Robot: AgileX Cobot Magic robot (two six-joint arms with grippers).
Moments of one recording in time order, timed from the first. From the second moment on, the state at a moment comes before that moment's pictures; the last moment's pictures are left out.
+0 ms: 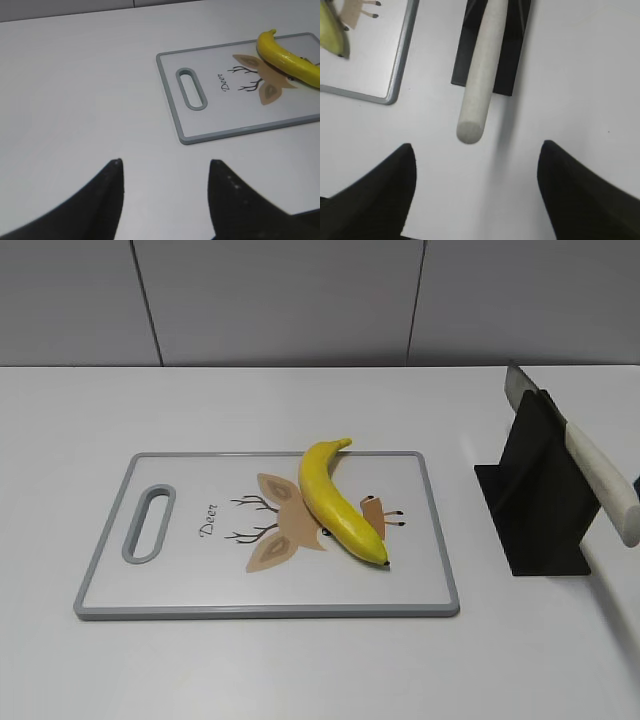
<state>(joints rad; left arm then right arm) -0.16 0.00 -0.50 -0.15 1.11 0.19 0.20 1.06 -0.81 0.06 0.89 -0.01</state>
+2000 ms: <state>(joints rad) -0.16 0.00 -0.50 -0.08 1.10 0.19 0.20 -0.01 -0.50 0.23 1.04 -0.18</state>
